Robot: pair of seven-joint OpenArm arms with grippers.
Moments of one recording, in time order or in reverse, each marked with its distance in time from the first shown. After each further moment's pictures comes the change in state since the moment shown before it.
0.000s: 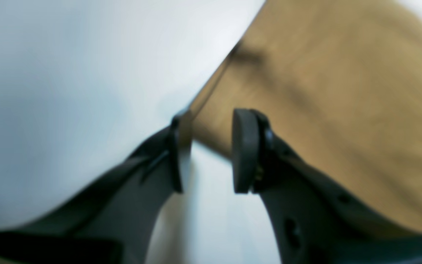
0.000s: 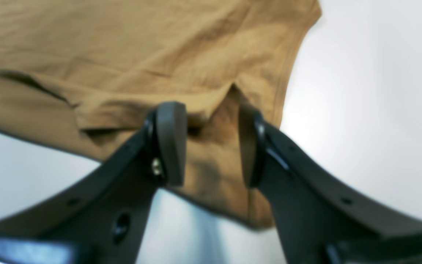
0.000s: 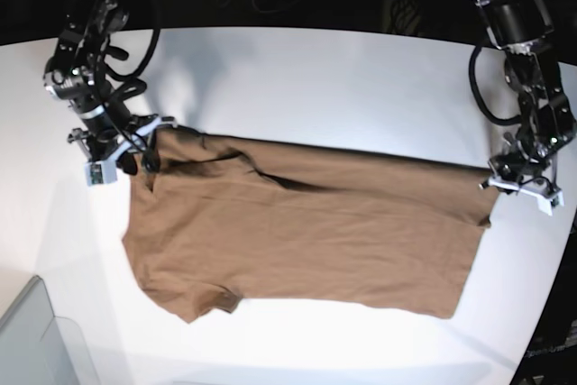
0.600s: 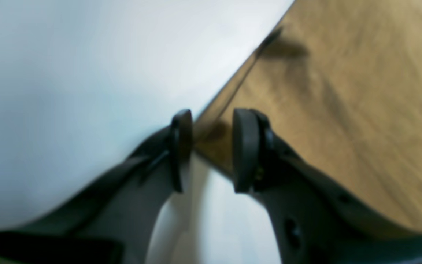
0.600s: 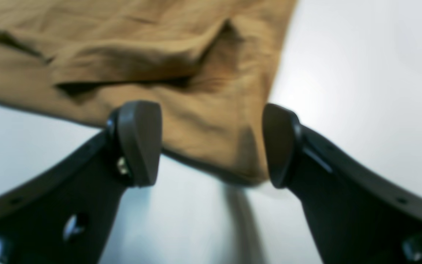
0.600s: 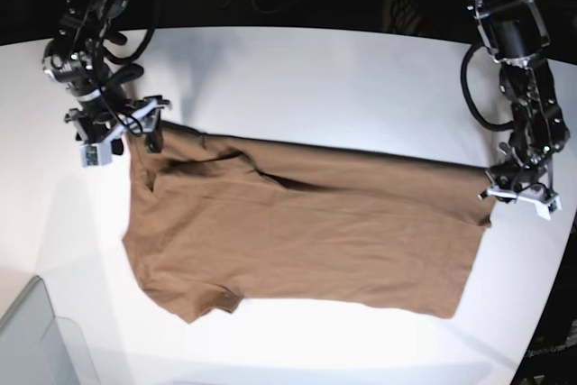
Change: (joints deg) left arm -3.8 0.2 0.4 -9.3 -0.5 -0.1 -9.0; right arm -2.7 -0.5 3.0 -0.3 -0.1 -0.2 -0.2
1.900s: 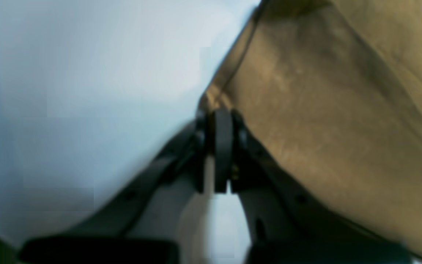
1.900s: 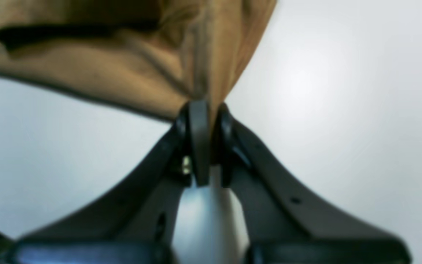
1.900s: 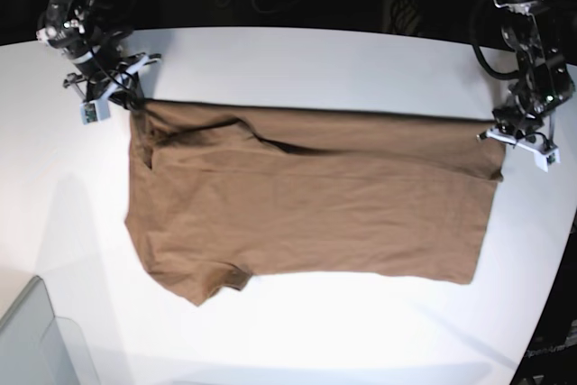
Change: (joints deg) left arm 15.8 -1.6 -0.5 16.0 -0.5 0.0 11.3; right arm -8.9 4.1 2.2 -3.1 -0.2 7.7 7.3
